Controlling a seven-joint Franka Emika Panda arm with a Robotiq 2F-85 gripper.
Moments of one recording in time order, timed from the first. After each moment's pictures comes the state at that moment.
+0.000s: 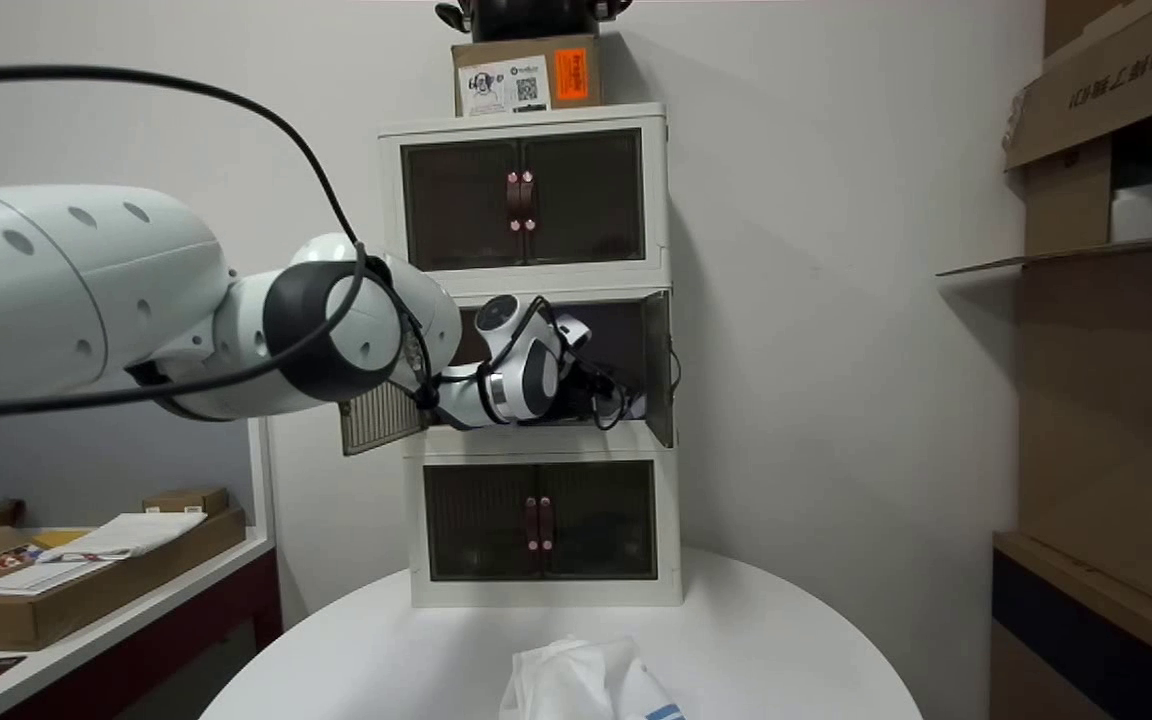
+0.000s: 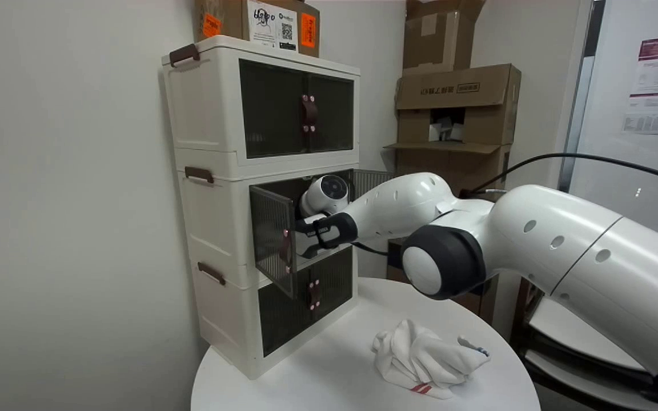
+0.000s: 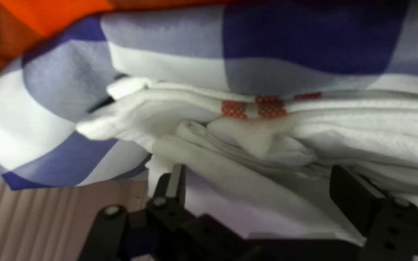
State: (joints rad) arm 0.07 1.20 -0.17 -0.77 -0.05 3.03 0.00
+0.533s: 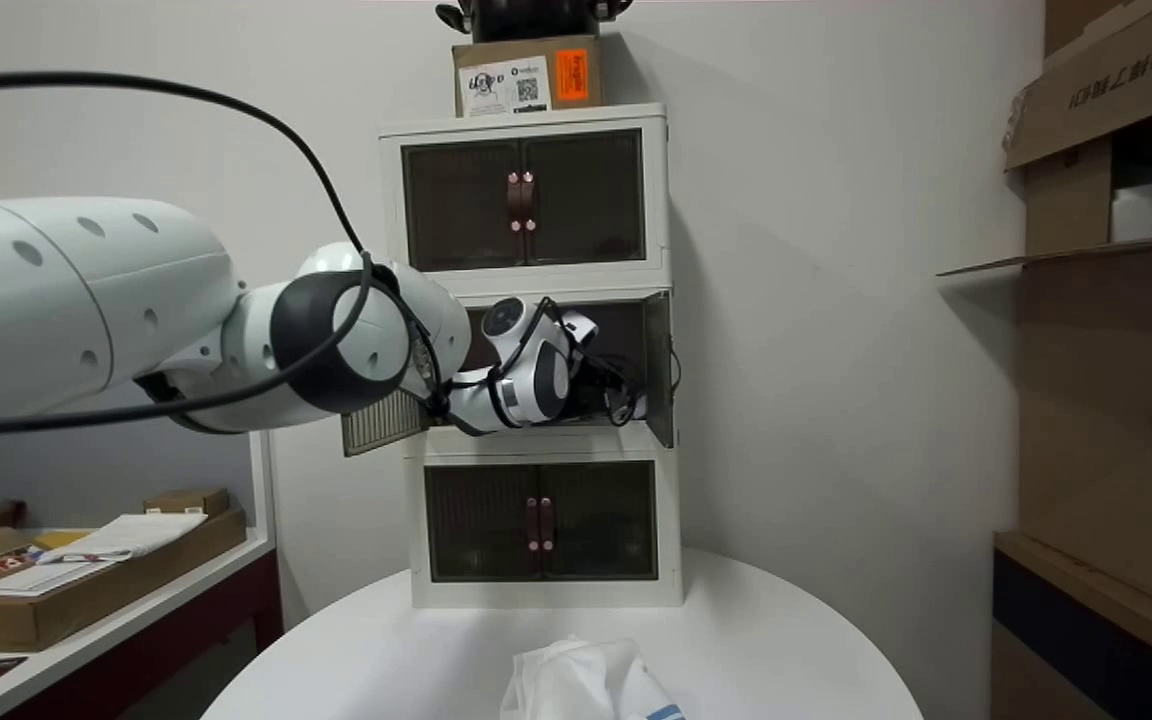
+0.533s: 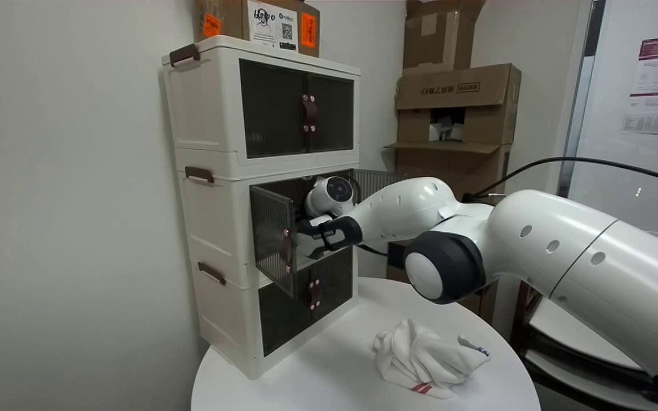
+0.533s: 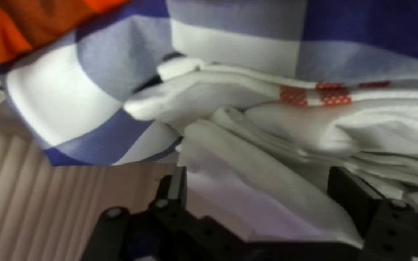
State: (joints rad) arm 0.05 1.23 -0.18 -0.73 -0.07 3.08 -0.02
